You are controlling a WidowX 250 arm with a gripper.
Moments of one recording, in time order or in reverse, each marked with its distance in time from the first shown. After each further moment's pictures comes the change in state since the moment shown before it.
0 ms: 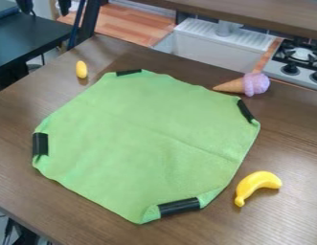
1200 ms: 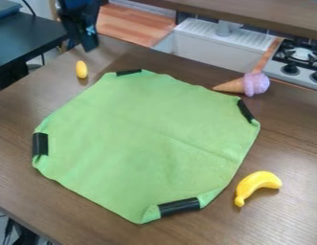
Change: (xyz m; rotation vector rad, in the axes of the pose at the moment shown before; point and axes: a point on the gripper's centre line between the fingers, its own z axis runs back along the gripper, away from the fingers) arm 0.005 -0.049 -0.070 -0.296 -0.029 -0.902
